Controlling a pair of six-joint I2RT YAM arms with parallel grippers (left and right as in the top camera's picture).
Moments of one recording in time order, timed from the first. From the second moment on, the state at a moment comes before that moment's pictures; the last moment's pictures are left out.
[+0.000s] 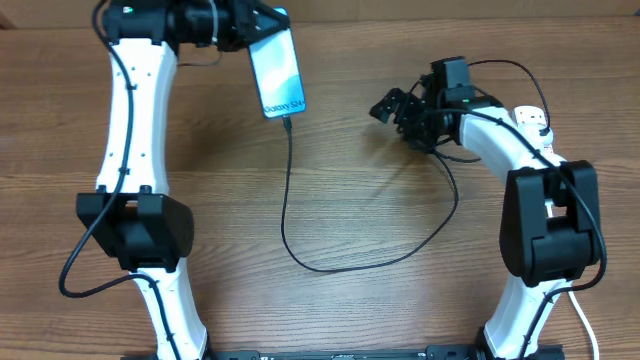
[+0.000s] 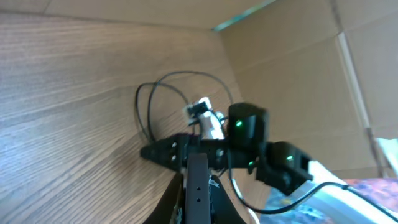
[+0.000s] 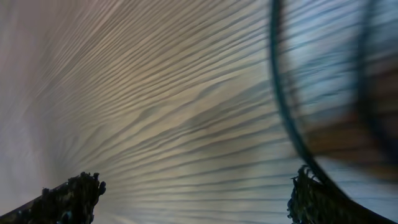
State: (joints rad) left arm -0.05 2.17 2.34 -1.00 1.02 -0.28; right arm 0.14 2.04 1.40 -0.44 -0.43 0.66
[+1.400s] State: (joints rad) left arm -0.19 2.63 2.26 -1.01 0.94 -0.23; right arm 0.13 2.04 1.40 -0.47 -0.46 0.48
